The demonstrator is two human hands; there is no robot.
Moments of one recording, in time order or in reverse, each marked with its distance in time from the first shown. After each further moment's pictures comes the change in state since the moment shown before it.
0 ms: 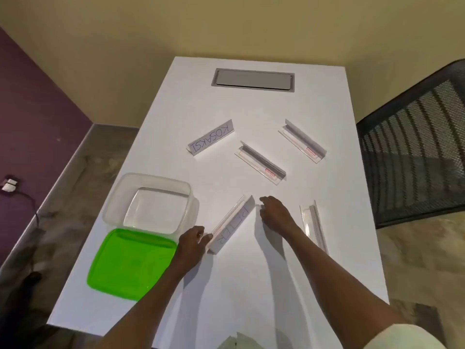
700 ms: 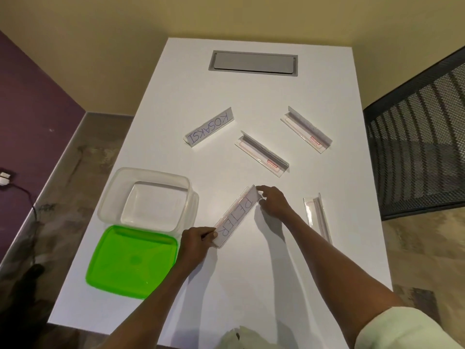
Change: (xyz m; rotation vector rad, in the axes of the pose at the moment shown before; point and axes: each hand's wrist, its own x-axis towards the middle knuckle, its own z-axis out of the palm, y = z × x) left_hand 0.004 0.004 0.008 -0.133 -0.008 -0.016; right_hand 0.032 -0.005 -0.001 0.241 -0.082 0.156
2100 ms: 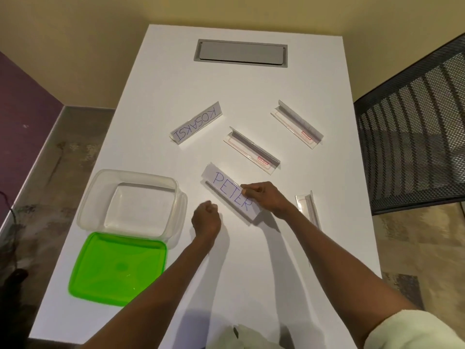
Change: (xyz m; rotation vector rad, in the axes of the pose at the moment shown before) left_hand 0.053 0.064 0.047 -0.194 0.188 -0.385; right_hand 0.006 0.004 -0.015 0.627 -0.165 -0.047
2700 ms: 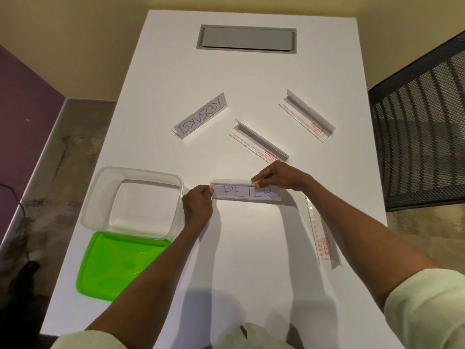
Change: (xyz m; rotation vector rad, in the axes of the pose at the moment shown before) left_hand 0.044 0.011 -0.027 0.234 0.065 0.286; right_hand 0.048 -0.018 -0.049 -0.351 -0.226 0.012
